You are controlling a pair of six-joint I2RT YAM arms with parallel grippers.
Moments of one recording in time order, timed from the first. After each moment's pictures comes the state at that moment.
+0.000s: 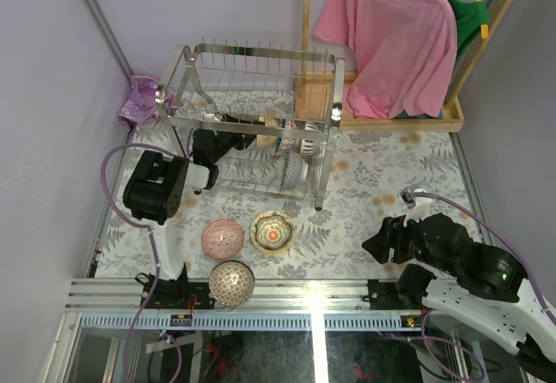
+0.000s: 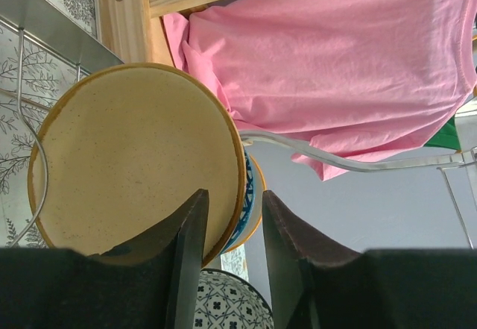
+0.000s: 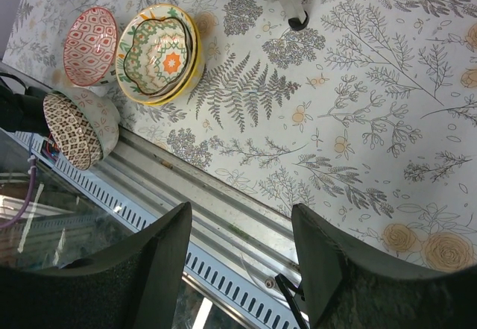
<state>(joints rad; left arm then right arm) -0.18 1.96 0.86 1.12 0.44 -1.35 0.93 0.35 0.81 -1.08 0.12 0.65</state>
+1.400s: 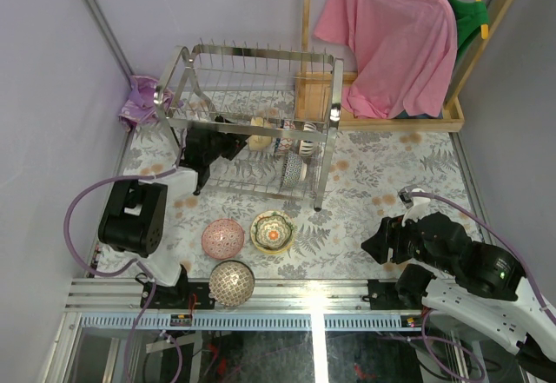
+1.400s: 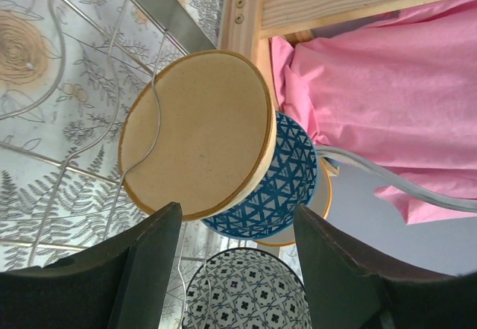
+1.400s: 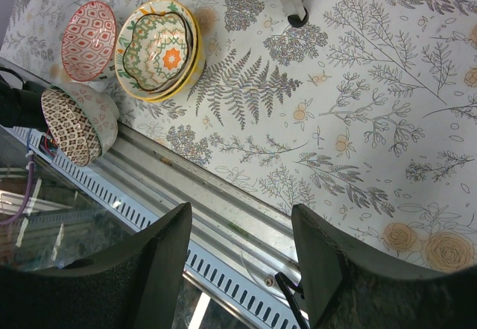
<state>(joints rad) -0.18 1.67 0.80 0.57 0.30 -1.15 0.93 0.36 0.81 -1.08 0.11 0.64</state>
